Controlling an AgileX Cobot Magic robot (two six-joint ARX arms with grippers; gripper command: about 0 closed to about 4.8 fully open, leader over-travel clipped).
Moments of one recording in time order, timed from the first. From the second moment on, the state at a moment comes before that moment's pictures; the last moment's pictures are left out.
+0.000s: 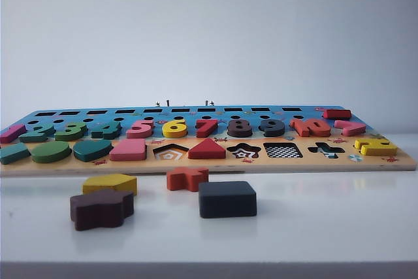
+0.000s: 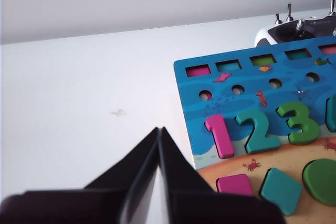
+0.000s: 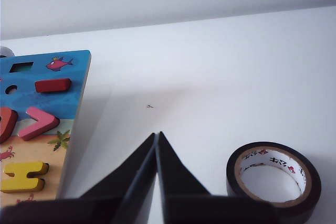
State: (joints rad) left arm -0.06 0.08 0.05 -0.09 0.06 0.08; right arm 0.05 0.00 0.01 -0.12 -0.01 0.08
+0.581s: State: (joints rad) left arm -0.10 0.24 0.19 -0.14 0.10 0.08; right arm 0.05 0.00 0.01 -0.12 -0.01 0.08
